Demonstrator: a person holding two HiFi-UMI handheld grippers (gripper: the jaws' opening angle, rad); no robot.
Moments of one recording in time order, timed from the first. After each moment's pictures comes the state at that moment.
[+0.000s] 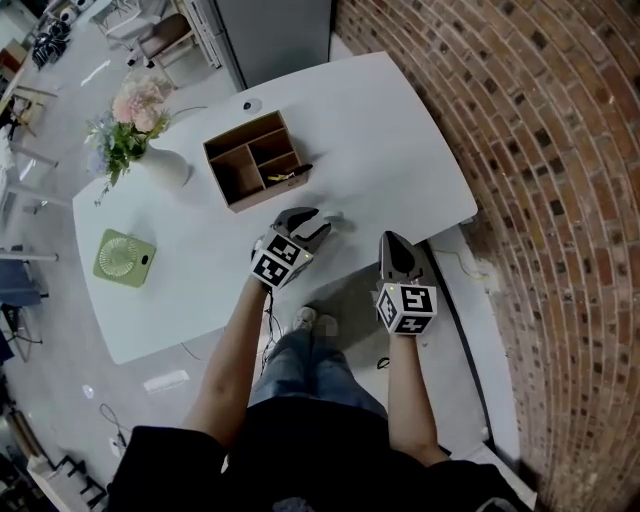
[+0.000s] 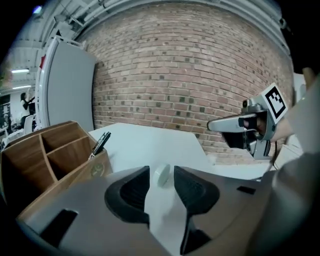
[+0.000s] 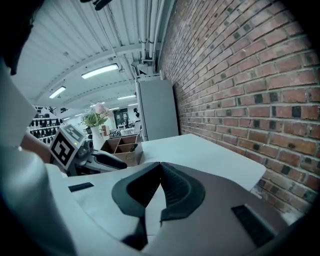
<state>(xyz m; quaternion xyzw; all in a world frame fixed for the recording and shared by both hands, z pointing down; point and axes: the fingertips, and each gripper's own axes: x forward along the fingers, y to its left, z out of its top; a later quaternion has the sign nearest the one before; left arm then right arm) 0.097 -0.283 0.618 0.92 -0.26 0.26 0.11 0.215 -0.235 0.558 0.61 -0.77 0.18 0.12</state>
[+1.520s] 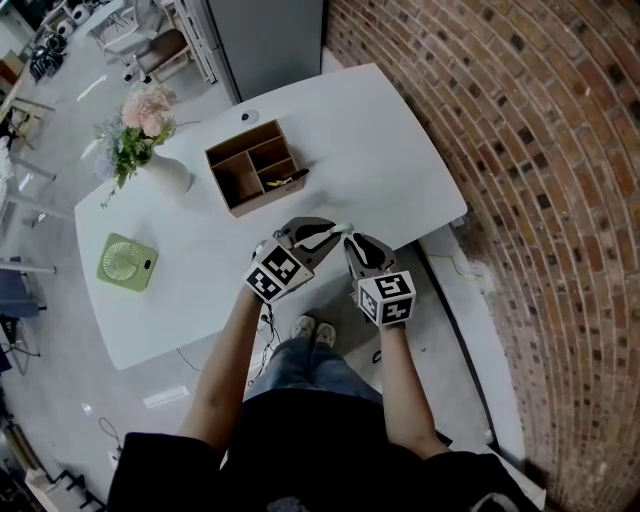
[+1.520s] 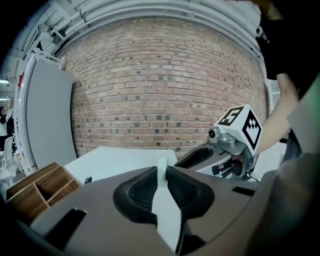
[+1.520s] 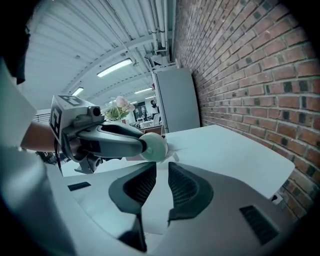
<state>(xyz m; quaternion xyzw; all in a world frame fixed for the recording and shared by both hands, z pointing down) 0.123 -0.236 0.532 0.96 -0.17 0.20 0.03 0.146 -0.225 0.566 0.50 -0.83 0.21 0.15</state>
